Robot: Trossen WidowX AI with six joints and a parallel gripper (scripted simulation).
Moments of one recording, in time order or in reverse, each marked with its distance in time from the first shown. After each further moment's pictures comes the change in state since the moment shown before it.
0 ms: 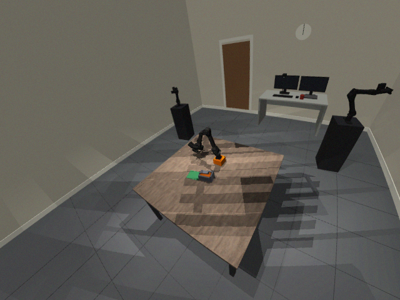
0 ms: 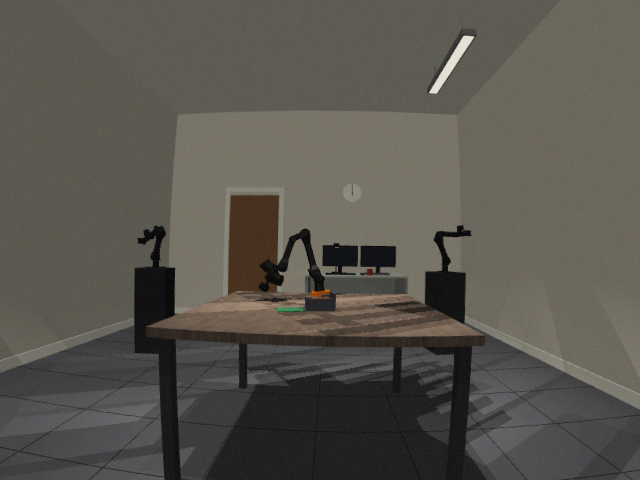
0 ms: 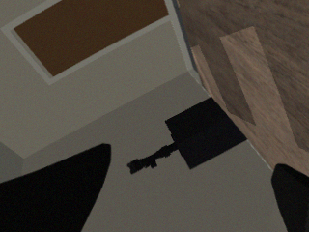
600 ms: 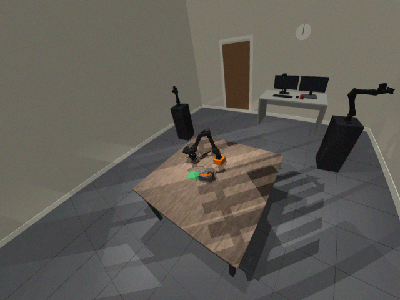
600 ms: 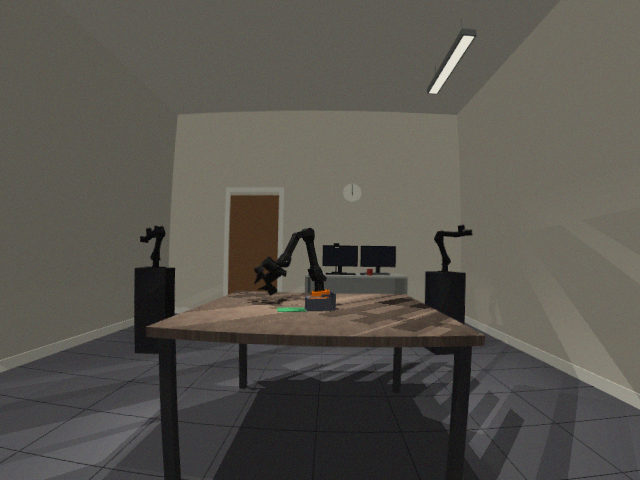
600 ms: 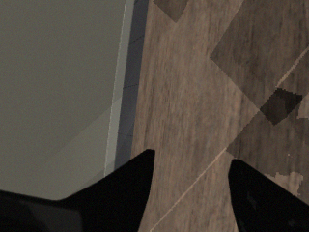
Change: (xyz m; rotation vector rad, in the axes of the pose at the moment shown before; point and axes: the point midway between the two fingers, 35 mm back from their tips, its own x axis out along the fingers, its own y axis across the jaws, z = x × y) arm -0.149 -0.093 -0.048 -0.999 0.525 -0.405
